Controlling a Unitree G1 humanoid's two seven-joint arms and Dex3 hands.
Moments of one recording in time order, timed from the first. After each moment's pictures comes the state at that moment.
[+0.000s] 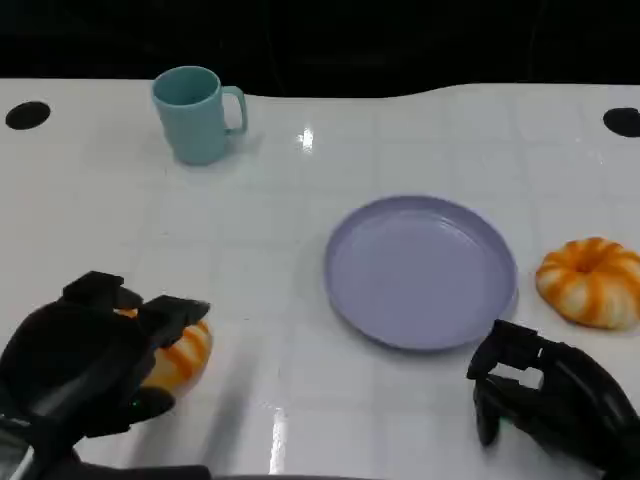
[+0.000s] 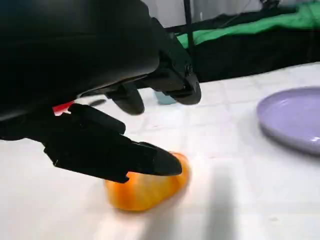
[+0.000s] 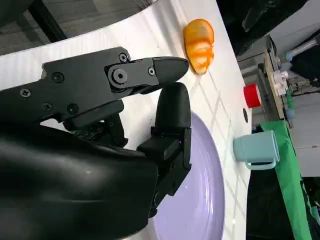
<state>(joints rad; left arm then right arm) 0.15 0.41 -0.03 -0.37 0.98 -0.11 -0.27 -0.18 -0.10 -0.07 0.69 0.28 -0.27 0.77</state>
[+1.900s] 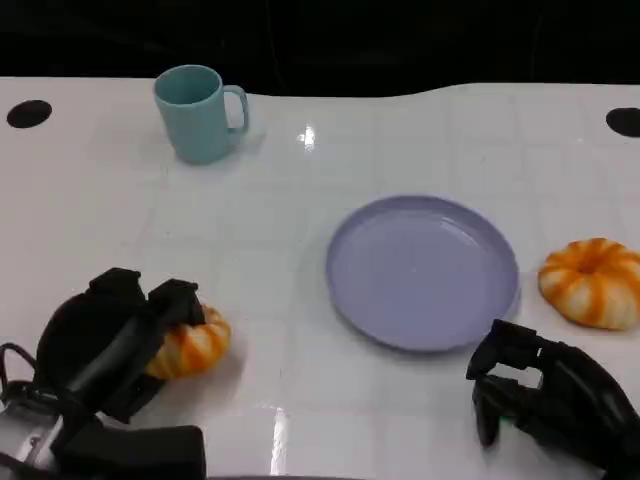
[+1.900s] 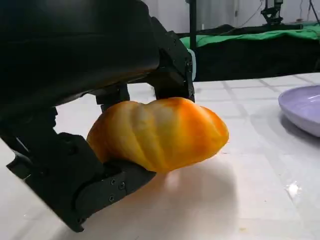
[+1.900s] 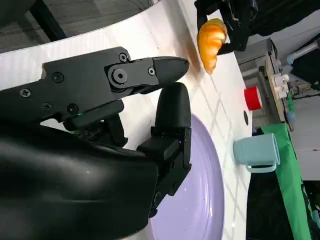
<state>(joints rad) -0.20 0.46 -0.31 0.46 0.83 -0.35 0.36 -0.18 -0.10 -0.07 0.69 0.28 -0.27 0.78</state>
